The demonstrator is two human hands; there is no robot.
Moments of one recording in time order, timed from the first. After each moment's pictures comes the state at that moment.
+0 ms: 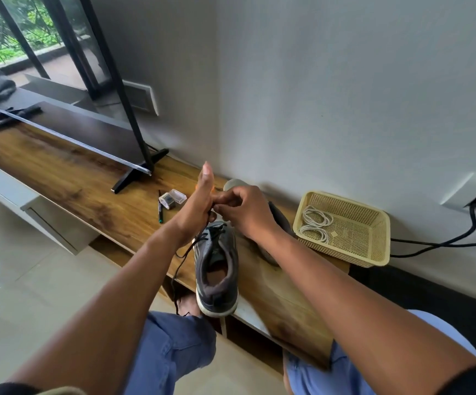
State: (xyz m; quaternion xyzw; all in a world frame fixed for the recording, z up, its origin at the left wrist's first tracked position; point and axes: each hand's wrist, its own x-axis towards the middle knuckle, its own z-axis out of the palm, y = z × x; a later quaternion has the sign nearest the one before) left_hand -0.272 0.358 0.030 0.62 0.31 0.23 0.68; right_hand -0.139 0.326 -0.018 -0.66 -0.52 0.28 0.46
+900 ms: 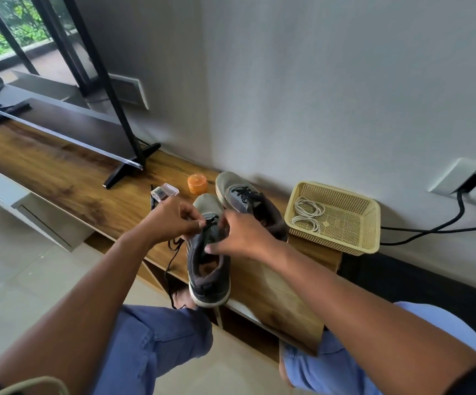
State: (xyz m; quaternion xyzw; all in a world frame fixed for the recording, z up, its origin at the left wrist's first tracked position) left_hand -0.312 0.394 -0.018 0.80 0.44 0.07 0.39; right_hand -0.139 0.285 -0.032 -0.73 -0.59 0.30 0.19
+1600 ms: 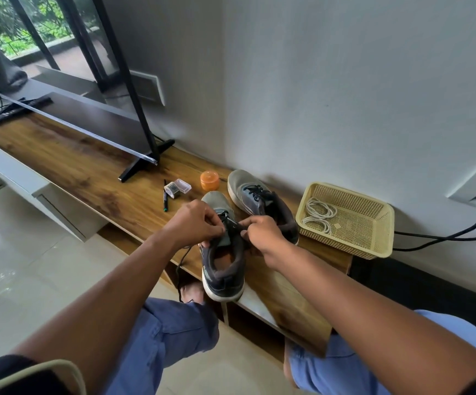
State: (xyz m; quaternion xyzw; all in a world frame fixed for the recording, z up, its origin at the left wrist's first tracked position) left_hand -0.302 0.372 -0.027 0.80 0.45 0.07 0.38; right_hand -0.142 0.285 -0.059 -0.72 -0.26 0.48 0.42
